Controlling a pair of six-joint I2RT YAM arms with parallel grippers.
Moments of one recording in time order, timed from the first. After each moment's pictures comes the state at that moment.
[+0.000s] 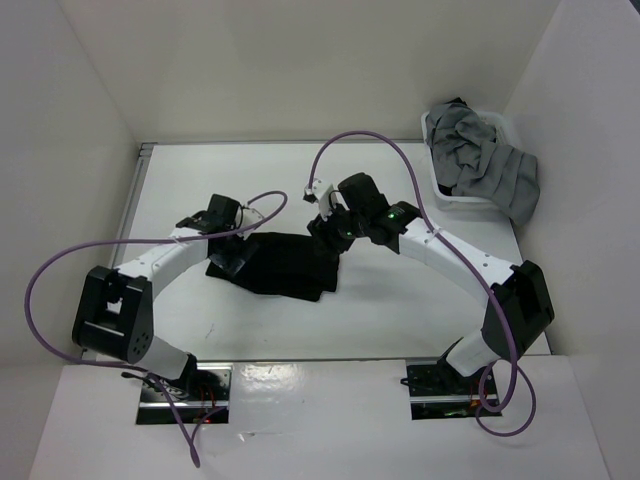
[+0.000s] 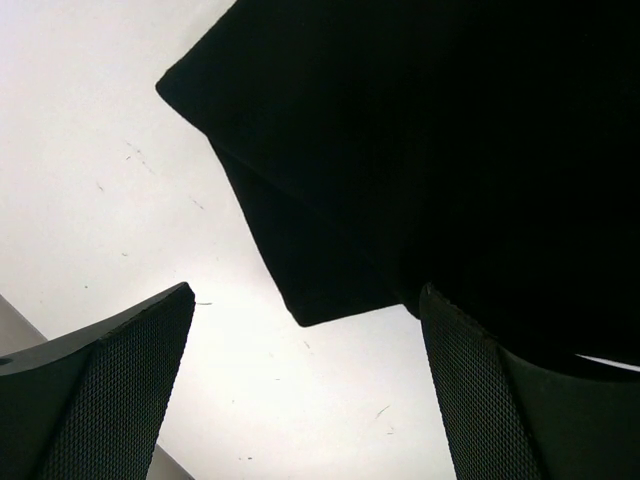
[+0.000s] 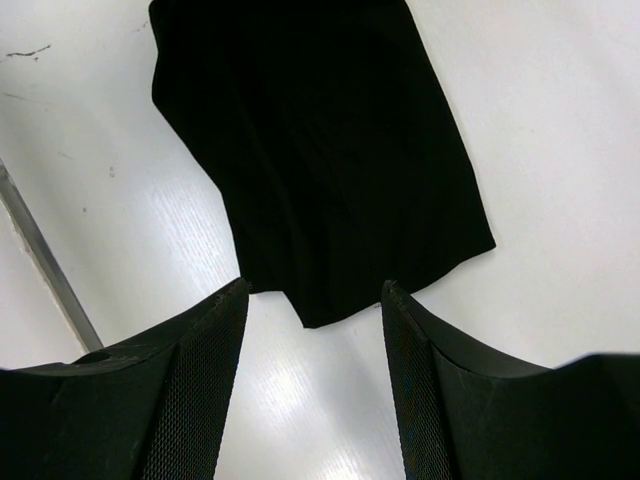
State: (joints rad) left arm -0.27 1.49 0.93 -0.55 -0.15 0.41; right arm 0.68 1.51 1.24 -0.47 -0.32 -0.17
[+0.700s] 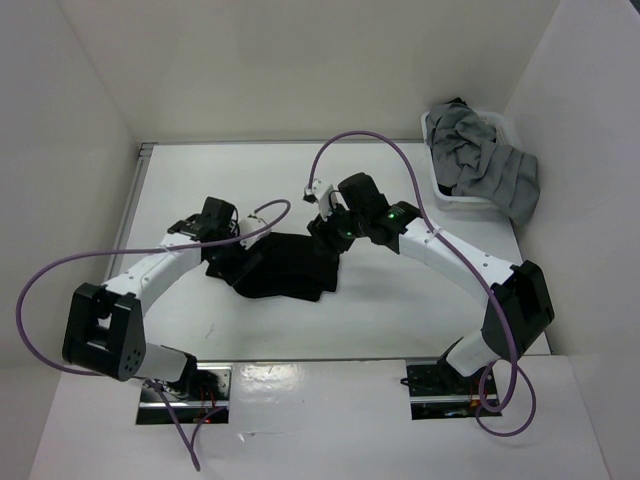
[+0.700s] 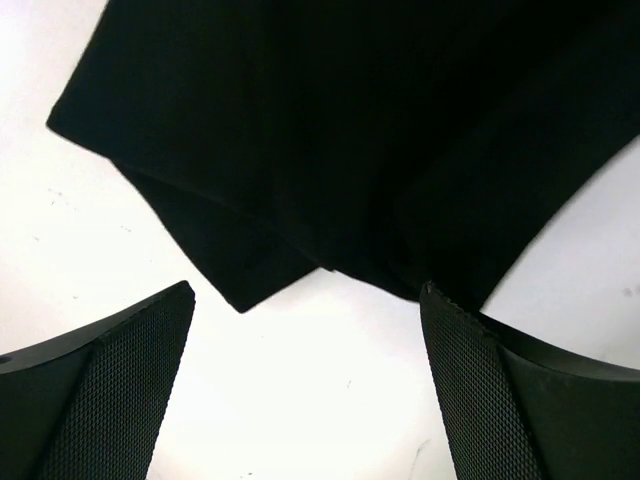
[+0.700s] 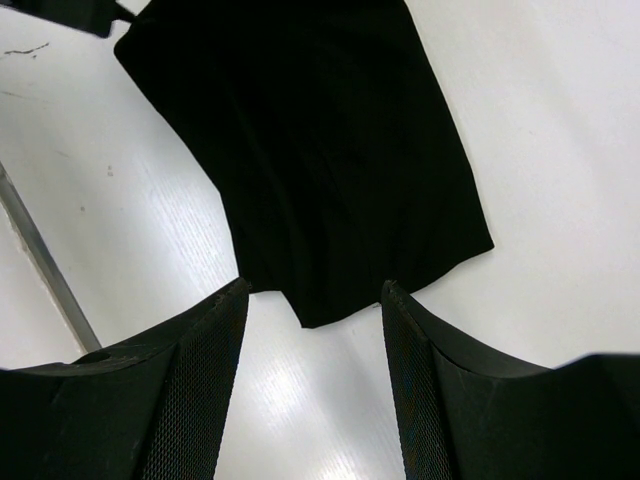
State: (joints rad) left arm -0.27 1.41 0.92 -0.65 0.06 0.54; right arm 0.68 1.51 1.24 -0.47 -0.32 -0.17
